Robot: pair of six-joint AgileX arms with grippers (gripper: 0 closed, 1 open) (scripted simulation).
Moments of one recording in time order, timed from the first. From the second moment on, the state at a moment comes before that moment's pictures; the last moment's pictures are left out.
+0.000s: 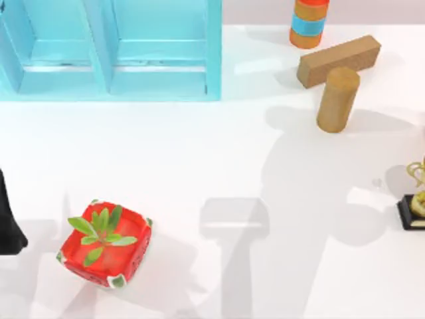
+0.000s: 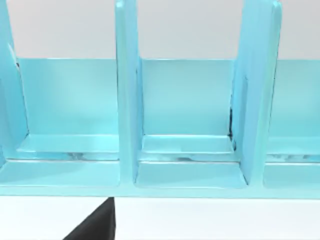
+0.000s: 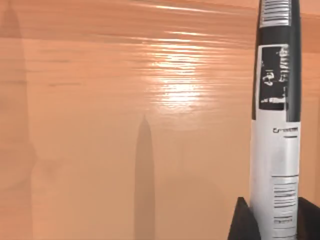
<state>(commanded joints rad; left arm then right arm) 0.00 0.00 0.00 0.00 0.00 0.00 -0.31 2.28 2.12 -1.70 0.41 1.27</state>
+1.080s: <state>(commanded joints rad) 0.00 0.00 0.00 0.00 0.00 0.00 -0.30 2.18 1.72 -1.41 0.40 1.29</state>
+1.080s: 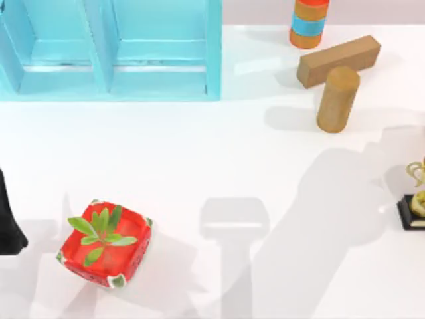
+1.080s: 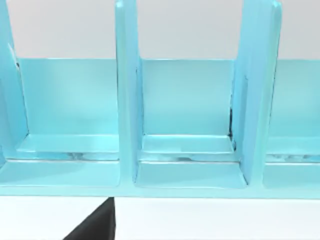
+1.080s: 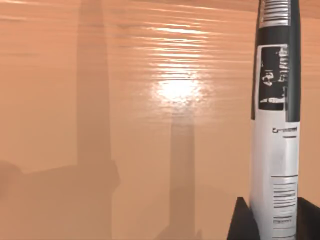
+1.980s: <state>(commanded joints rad) 0.00 0.00 0.00 0.00 0.00 0.00 -0.30 2.18 1.72 -1.41 0.40 1.29</state>
